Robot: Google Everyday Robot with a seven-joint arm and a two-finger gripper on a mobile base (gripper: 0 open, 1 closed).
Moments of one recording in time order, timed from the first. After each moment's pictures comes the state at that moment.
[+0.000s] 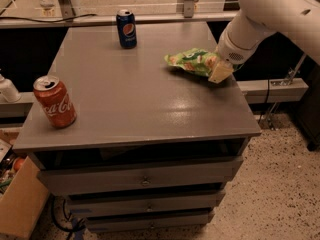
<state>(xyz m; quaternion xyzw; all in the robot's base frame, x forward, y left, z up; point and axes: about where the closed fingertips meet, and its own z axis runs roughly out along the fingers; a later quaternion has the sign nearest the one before) 0.662 -0.177 0.859 -0.61 0.76 -0.07 0.23</state>
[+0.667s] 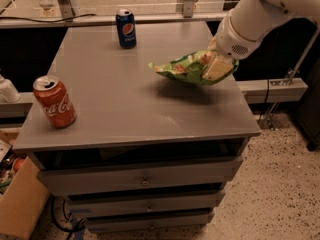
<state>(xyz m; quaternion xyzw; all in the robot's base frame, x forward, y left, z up) 0.607 -0.136 0.906 -0.65 0.72 -0.02 0.25</state>
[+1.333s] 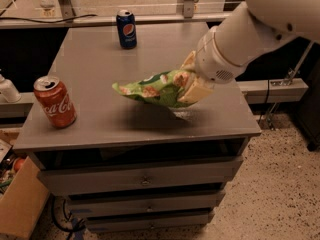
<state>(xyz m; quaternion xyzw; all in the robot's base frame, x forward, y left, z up) 0.520 -0.063 0.912 -0.69 0.66 0.03 0.29</state>
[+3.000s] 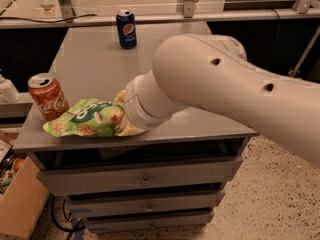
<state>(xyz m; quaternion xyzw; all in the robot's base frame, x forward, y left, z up) 0.469 0.079 0.856 -0.76 0.55 0.02 0.34</state>
